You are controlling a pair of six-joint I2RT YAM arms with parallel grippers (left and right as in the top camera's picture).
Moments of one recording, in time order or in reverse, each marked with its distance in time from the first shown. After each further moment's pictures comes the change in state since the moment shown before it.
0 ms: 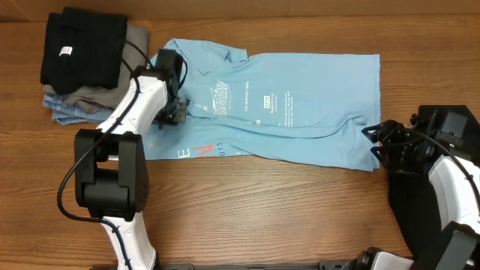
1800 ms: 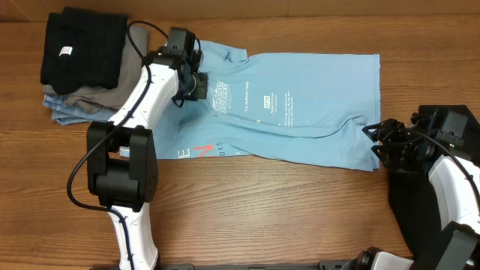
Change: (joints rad) left arm -0.057 0.088 0.168 0.137 0.299 0.003; right arm 0.000 0.000 0.000 0.016 0.002 0.001
